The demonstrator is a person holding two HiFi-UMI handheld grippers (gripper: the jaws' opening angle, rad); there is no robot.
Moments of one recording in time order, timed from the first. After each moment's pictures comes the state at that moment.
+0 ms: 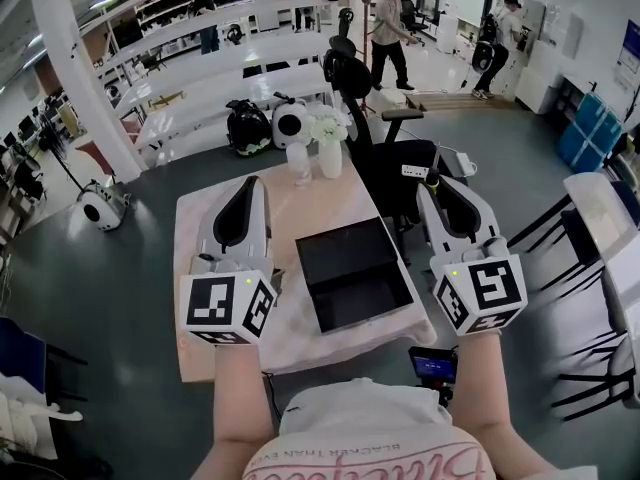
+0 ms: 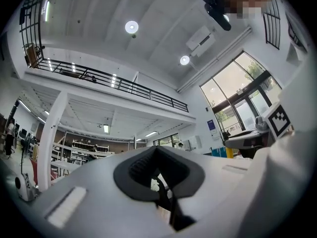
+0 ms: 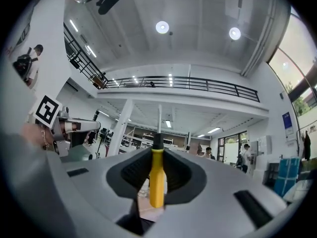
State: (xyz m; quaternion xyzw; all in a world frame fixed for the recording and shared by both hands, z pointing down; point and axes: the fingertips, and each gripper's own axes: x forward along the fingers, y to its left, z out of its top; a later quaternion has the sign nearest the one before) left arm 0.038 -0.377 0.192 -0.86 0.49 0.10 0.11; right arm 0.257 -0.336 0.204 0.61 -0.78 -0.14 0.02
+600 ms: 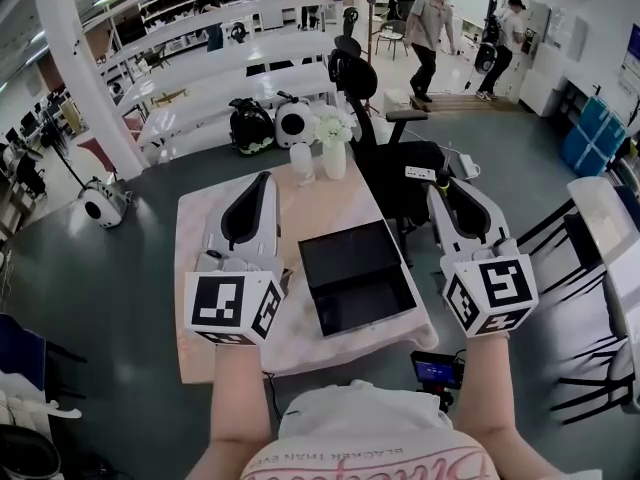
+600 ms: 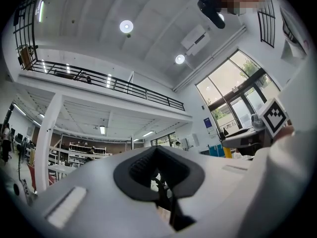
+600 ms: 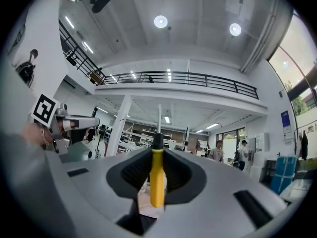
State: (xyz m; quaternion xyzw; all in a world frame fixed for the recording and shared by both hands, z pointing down) left arm 0.049 -0.383 0.186 -0.87 0.48 0.09 0.13; right arm 0.264 -0.347 0.206 0.62 -0.78 -0.12 0.04
